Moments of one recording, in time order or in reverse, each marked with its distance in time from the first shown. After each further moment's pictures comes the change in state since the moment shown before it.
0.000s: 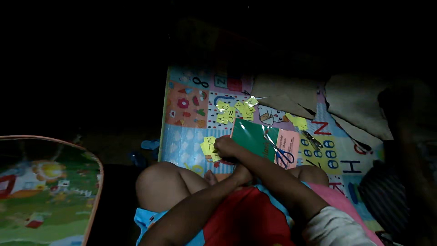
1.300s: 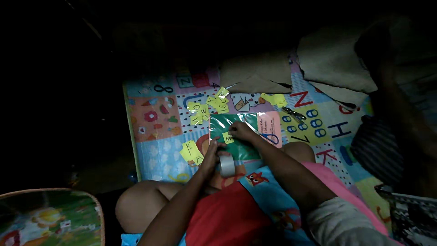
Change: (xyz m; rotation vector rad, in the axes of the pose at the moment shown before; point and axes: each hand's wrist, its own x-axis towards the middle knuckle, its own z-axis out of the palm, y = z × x) left_hand 0.015 -0.018 -0.031 -0.765 0.226 -0.029; right_hand -0.101 0.118 0.008 0.546 0.456 0.315
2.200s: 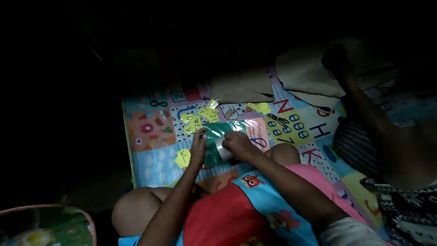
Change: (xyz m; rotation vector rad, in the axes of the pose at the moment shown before) left_hand -0.001 0.041 -0.005 0.182 0.206 0.343; right_hand -0.116 -0.088 -0.016 -0.426 0.264 -0.349
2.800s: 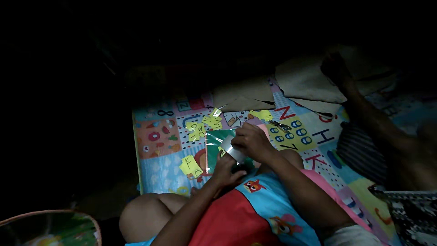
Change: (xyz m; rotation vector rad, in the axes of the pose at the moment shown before) left_hand -0.042 -0.011 0.049 0.531 -0.197 0.728; right_hand -0.014 -0.005 -0.055 -0.073 0.334 -0.176
